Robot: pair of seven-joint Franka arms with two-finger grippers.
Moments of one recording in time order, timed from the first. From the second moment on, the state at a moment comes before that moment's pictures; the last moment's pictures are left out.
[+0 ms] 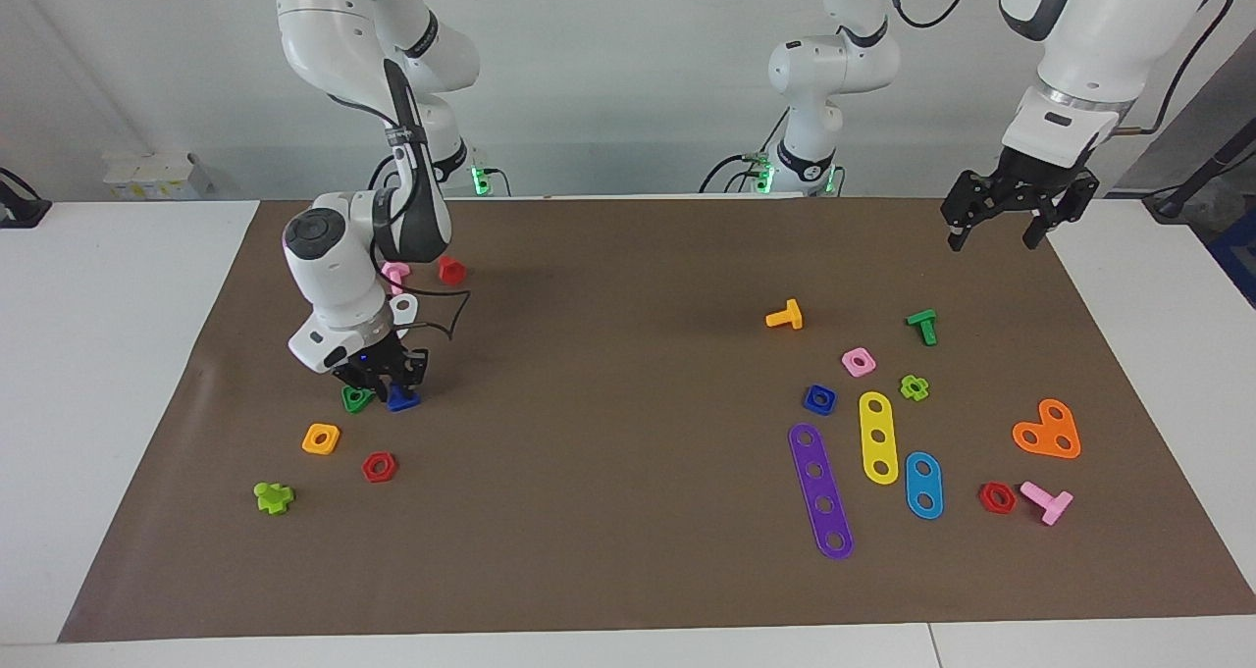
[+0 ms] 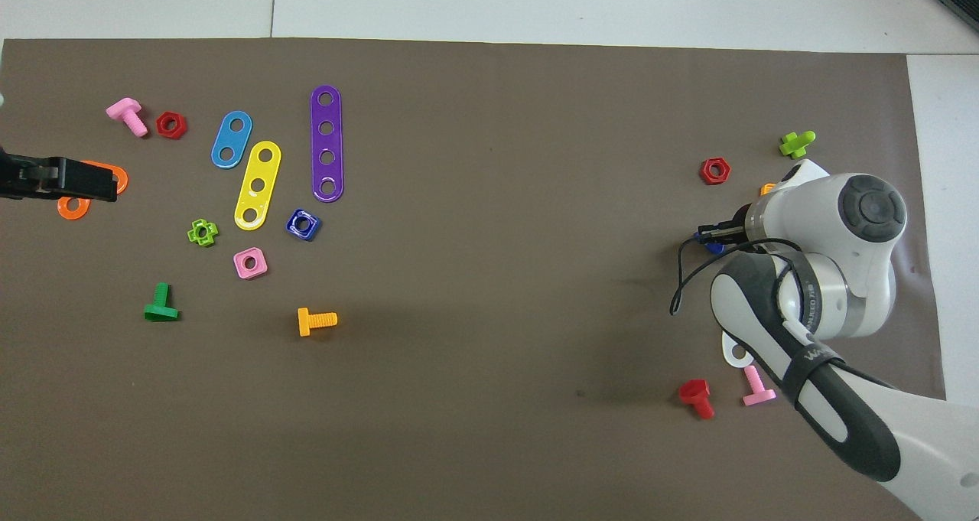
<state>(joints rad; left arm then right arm) 0.03 -0.02 -0.09 -1.61 0.03 1.70 0.02 0.07 0.25 -0.04 -2.13 0.00 2.47 -0.05</state>
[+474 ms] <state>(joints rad) 0.03 -0.02 -0.09 -1.61 0.03 1.70 0.02 0.07 0.25 -0.04 -2.13 0.00 2.47 -0.05</state>
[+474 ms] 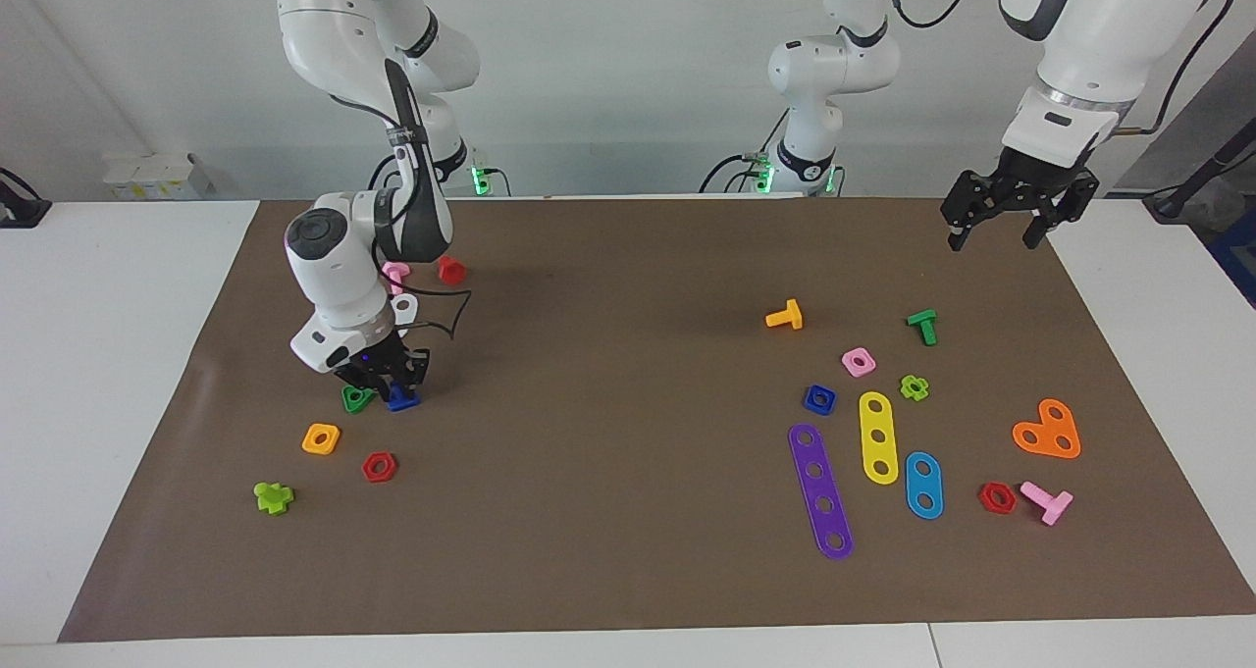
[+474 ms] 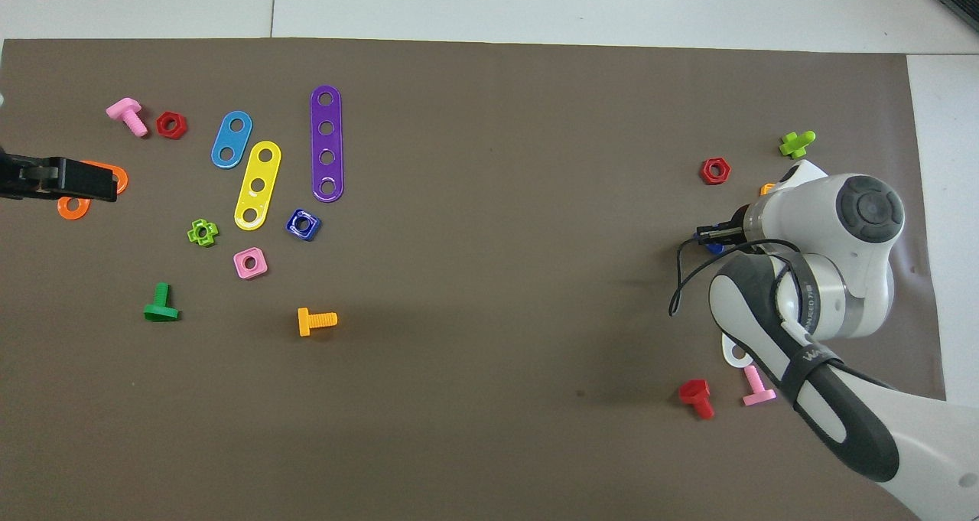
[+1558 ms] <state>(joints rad) 0.03 -0.02 -0.09 -1.61 0.03 1.70 0.02 0.34 0.23 -0.03 -1.84 0.02 2.25 0.41</state>
